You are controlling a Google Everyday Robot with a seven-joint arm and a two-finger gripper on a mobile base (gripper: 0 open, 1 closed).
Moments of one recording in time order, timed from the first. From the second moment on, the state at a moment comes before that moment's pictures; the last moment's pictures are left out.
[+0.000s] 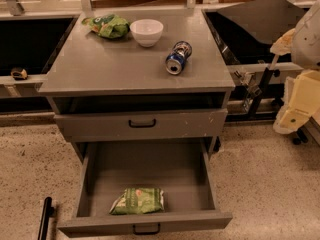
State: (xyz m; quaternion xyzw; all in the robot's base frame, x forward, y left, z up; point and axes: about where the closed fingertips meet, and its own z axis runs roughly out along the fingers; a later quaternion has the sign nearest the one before) arm 0.438 -0.217 0.976 -0.60 0.78 -0.03 0.16
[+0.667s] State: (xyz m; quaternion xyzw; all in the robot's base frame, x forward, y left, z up) arm 0.450 -0.192 0.940 -0.62 0.77 -0.03 0.15
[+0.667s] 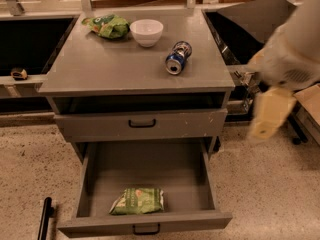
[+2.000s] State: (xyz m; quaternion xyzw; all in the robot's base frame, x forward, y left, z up) arm 0.462 -0.046 0.790 -0.74 0.65 0.08 0.15
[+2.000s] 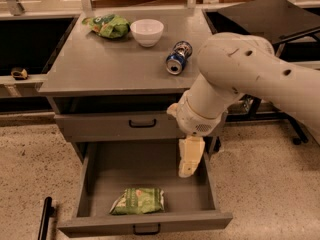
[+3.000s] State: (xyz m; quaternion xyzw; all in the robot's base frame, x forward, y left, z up) arm 0.430 0.022 0.606 -0.80 0.52 0.21 0.23
